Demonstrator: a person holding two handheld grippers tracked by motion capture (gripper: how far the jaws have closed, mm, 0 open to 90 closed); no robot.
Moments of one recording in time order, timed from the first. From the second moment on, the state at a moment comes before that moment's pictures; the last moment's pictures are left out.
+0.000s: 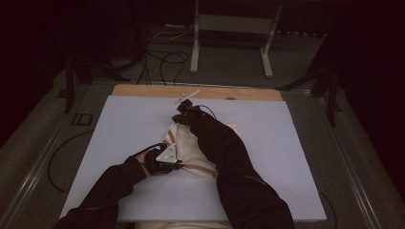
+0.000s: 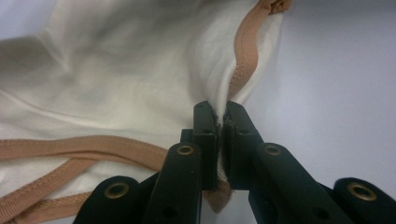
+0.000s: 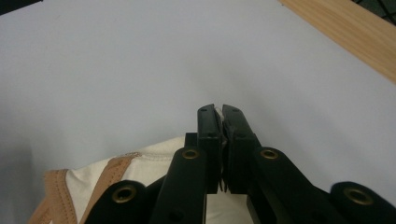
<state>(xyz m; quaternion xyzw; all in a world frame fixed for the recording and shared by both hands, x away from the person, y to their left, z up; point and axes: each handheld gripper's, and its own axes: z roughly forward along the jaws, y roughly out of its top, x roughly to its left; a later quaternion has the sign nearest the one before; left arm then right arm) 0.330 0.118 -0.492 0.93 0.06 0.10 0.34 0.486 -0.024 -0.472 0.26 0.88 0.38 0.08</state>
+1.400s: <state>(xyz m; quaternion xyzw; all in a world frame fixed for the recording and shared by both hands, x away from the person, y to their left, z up) 0.336 0.067 -0.459 0.95 0.00 0.08 0.30 0.472 -0.086 -0.444 0.29 0.86 0.41 0.10</state>
